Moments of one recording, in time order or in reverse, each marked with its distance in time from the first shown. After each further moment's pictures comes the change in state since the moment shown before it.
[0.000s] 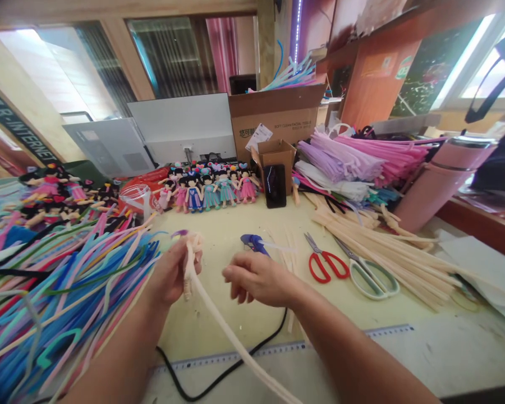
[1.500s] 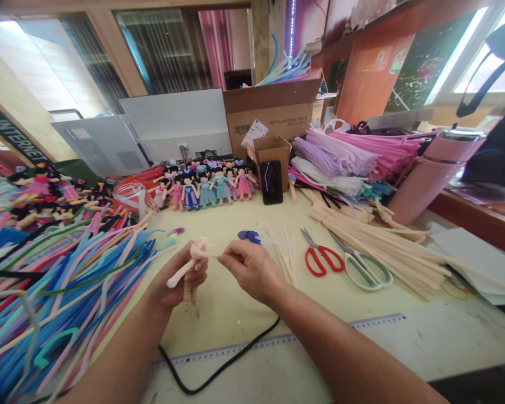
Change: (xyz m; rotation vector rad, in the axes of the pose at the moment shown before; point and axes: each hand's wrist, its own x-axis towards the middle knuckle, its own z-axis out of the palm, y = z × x) left_hand -0.006 -0.004 0.010 0.068 -0.224 -0.177; right_hand 0.015 0.011 0.017 -0.266 0.489 -0.330
